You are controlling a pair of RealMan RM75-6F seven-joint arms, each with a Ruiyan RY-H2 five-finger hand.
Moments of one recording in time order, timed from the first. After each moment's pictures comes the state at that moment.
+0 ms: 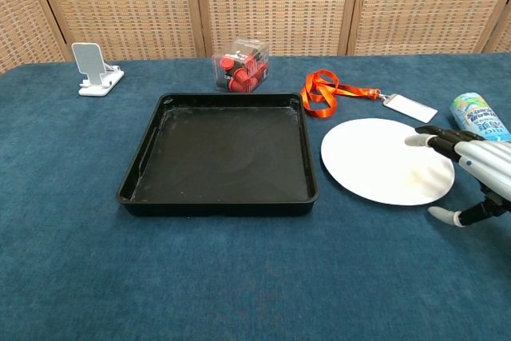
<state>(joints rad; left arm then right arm) -0.07 -1.21 -0.03 -1.63 1.46 1.49 0.29 0.38 -1.79 0.09 -0.96 -1.52 1.24 0.05</state>
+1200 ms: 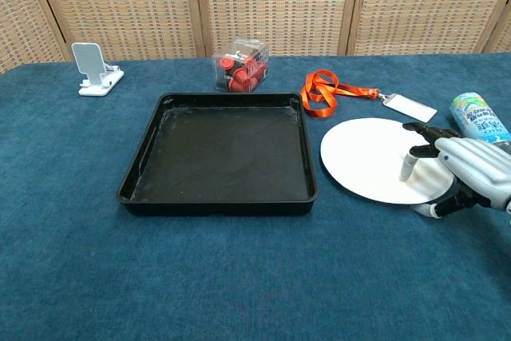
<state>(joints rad) -0.08 -1.21 -0.04 -1.62 1.42 1.45 0.29 0.43 -1.94 0.12 -0.73 -1.48 1.24 0.14</state>
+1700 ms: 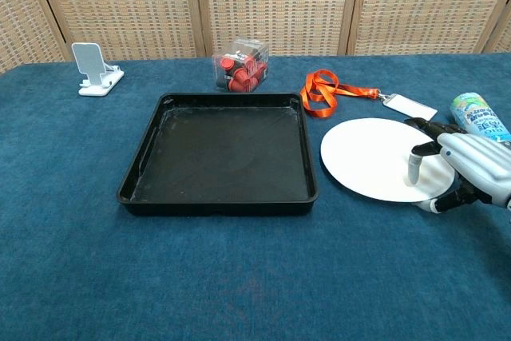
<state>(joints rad) -0.08 -1.21 -0.03 -1.62 1.42 1.45 0.29 0.43 -1.94 0.12 -0.72 -1.48 1.26 0.16</state>
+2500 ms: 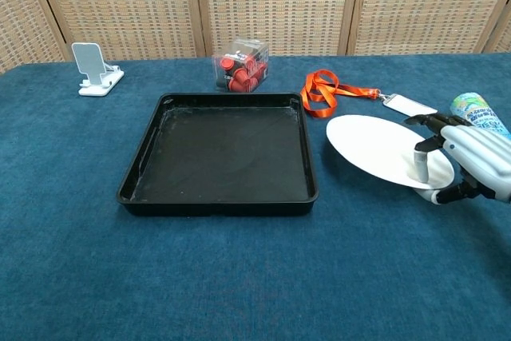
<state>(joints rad) -0.09 -1.21 -0.03 -1.62 1.42 1.45 0.28 0.43 -1.95 0.12 -0.72 -1.49 1.32 0.16</state>
